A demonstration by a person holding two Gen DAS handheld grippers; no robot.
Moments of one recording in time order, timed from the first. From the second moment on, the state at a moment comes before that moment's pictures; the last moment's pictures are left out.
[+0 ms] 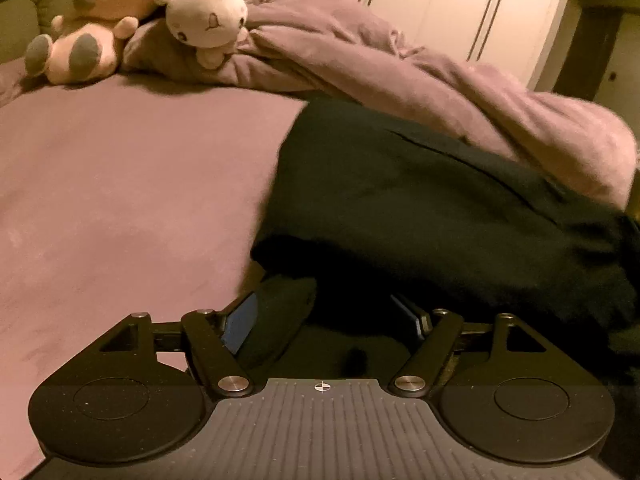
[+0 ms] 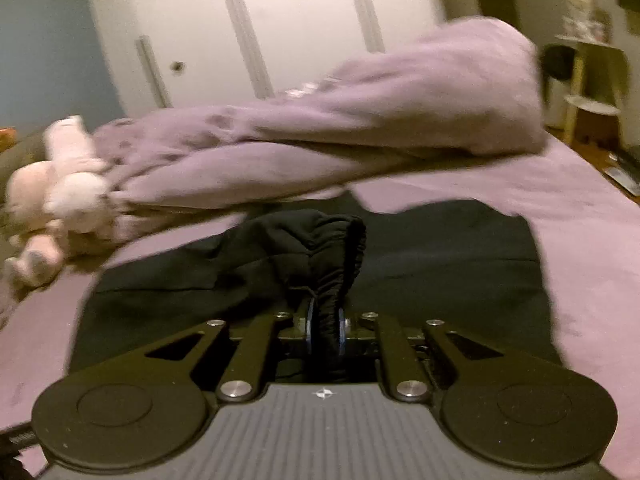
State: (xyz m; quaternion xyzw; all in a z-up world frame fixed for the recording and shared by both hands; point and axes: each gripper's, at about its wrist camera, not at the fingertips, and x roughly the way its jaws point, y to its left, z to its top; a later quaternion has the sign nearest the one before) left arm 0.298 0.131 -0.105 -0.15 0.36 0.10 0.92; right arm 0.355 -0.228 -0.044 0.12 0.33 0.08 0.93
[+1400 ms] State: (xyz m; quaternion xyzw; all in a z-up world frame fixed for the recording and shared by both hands) left arm 0.317 0.134 -0.124 -0.11 0.39 0.13 0.91; right arm 0.373 -0.271 -0.080 0.16 0.30 -0.06 0.94
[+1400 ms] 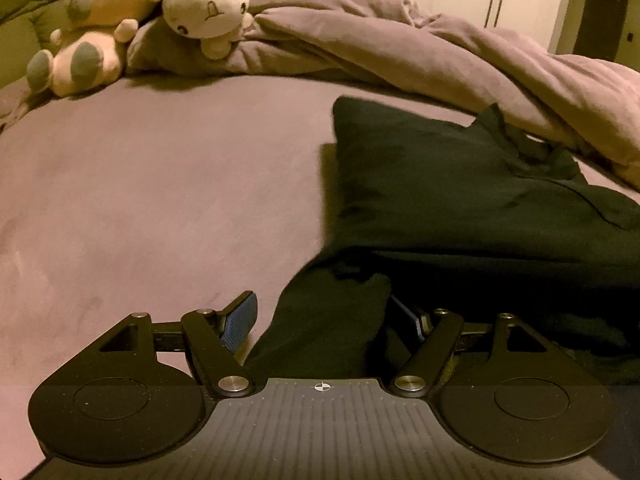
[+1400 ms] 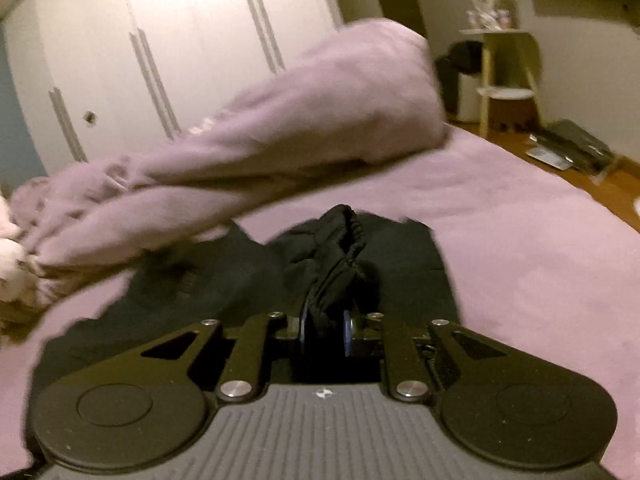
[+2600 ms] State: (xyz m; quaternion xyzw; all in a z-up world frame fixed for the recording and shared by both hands) left arm 0.451 0.069 -0.150 -0.02 0.25 0.09 0.96; right arm 0.446 -0.281 -0.143 0.07 0.27 0.03 0.96
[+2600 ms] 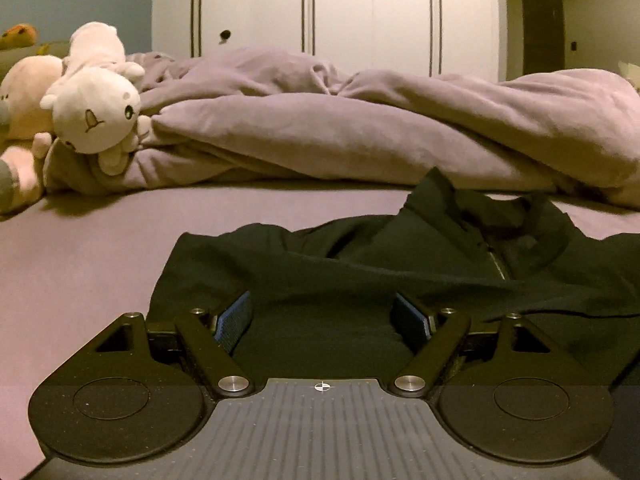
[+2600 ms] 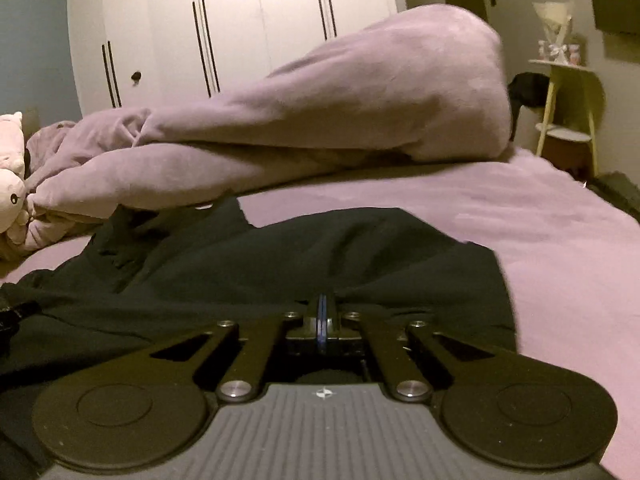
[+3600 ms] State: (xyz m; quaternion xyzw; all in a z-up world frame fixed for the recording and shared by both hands) left arm 0.381 0.088 -0.128 -0.01 0.36 0.09 0.93; right arm 0.364 -0.280 -0.127 0.10 0.37 -0.02 0.93
